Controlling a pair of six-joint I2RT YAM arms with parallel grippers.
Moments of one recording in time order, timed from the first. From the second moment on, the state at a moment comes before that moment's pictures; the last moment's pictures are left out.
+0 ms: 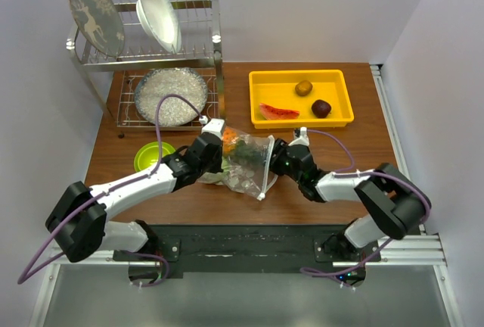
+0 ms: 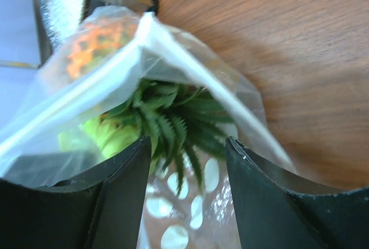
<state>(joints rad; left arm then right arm) -0.76 1.30 0.75 -0.20 -0.28 -0.47 0.67 1.48 0.43 0.63 0.08 1.07</state>
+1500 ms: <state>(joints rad) -0.75 1.33 0.72 -0.12 -0.30 -0.64 0.78 1.13 0.62 -0.08 0.19 0.87</state>
